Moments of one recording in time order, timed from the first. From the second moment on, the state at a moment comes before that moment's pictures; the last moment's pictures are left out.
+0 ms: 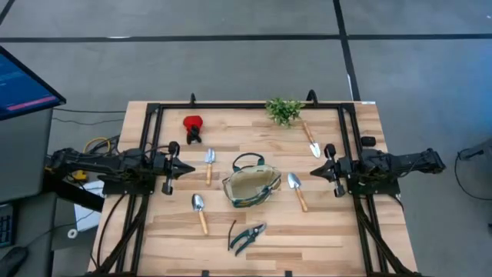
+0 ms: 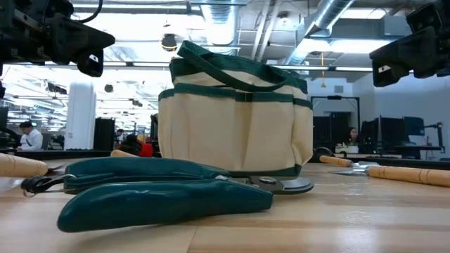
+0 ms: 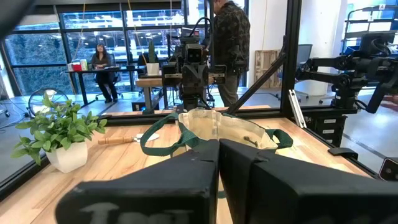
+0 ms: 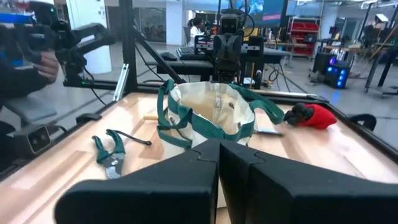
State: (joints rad) left arm -0.10 0.19 0.01 0.26 -0.06 0.04; right arm 0.16 0.01 0.04 -0.07 0.05 -0.06
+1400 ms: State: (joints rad) left arm -0.10 0.19 0.01 0.28 -0.06 -0.09; right arm 0.13 0.01 0.04 -0.02 0.06 0.07
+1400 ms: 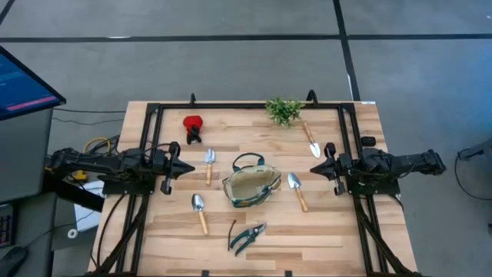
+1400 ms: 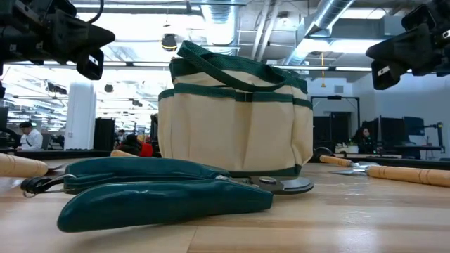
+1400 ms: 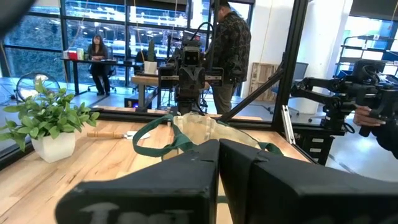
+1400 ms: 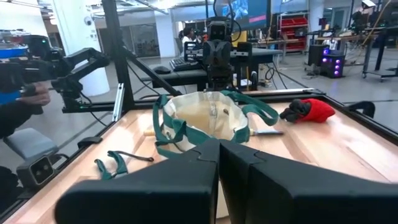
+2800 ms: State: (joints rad) left arm -0.10 0.19 0.01 0.30 -0.06 -0.12; right arm 0.12 0.01 0.04 -0.02 0.05 0.07
